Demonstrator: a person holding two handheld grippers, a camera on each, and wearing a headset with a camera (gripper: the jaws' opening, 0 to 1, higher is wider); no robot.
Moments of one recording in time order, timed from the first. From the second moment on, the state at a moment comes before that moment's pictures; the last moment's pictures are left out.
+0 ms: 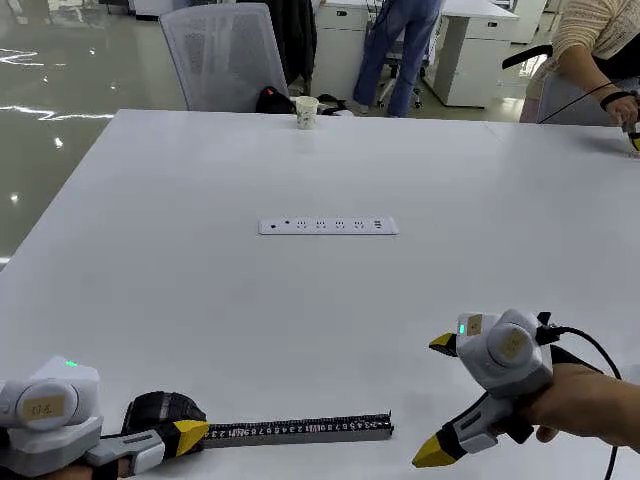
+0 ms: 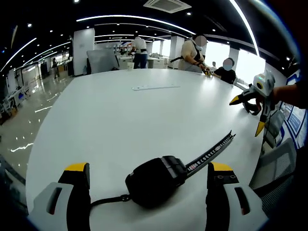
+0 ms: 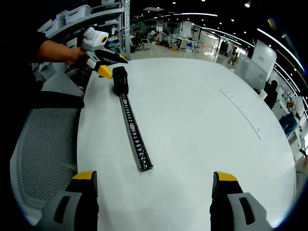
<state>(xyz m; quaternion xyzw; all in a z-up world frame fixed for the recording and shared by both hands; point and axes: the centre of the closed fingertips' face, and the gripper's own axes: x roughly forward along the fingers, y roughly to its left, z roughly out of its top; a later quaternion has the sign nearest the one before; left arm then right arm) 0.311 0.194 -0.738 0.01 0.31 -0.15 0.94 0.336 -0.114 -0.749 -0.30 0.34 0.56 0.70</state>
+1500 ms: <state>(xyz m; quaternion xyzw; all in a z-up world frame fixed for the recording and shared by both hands) 0.321 0.185 -0.751 0.00 0.24 -0.06 0.97 0.337 -0.088 -0.797 -0.36 0.38 0.61 0.60</state>
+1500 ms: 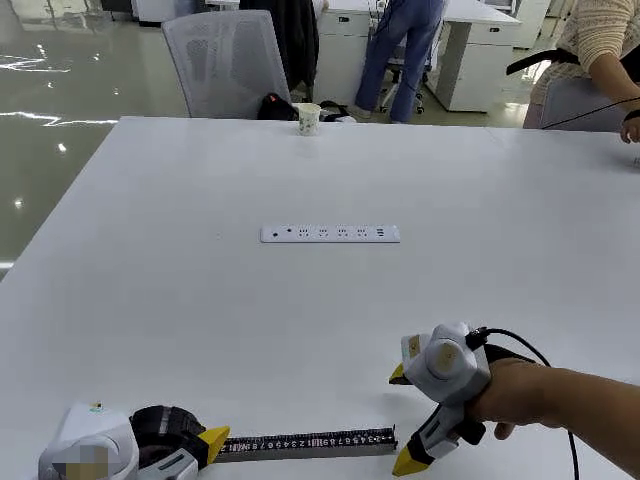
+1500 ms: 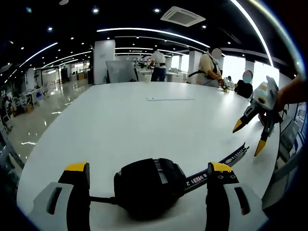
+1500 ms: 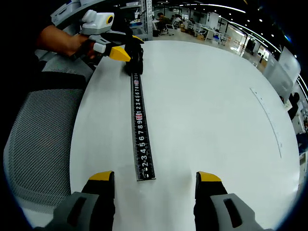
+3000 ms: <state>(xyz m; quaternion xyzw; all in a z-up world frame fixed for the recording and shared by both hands) 0.324 0.190 -0.754 -0.01 0.24 -0.05 0.97 0.324 -0.089 -0.809 -0.41 0.37 0.63 0.55</state>
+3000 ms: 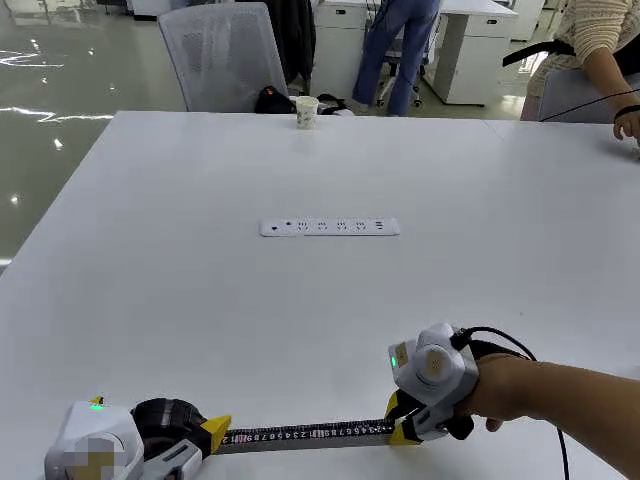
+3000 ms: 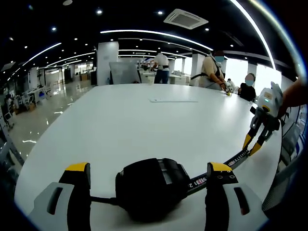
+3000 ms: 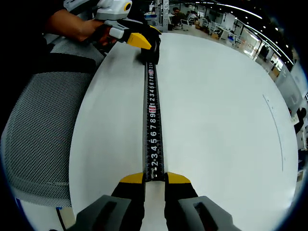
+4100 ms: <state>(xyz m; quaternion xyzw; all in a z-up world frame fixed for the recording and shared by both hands) 0.317 0.185 -0.772 -0.04 0.28 -0.04 0.96 0.325 -0.090 -0.811 -0.40 0.39 0.61 0.56</state>
